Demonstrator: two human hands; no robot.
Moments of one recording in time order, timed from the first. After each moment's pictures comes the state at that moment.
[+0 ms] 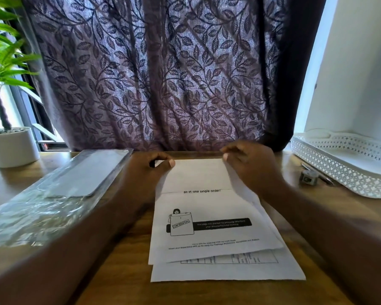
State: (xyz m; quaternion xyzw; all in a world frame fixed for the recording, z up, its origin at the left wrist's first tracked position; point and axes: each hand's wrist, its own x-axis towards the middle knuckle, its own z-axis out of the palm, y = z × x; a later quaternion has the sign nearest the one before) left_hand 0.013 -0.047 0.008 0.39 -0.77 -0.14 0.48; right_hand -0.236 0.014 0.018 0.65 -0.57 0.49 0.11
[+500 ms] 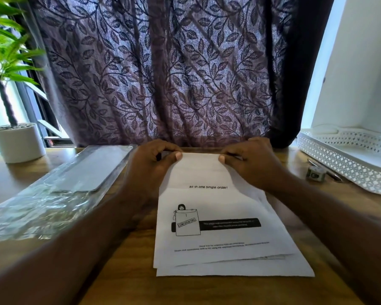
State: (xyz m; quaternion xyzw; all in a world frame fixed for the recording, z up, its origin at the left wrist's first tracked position) left_hand 0.011 -0.049 0.009 0.33 -0.78 -0.09 0.52; right_hand -0.232 0.013 0.029 0.74 -0.57 0.32 0.15
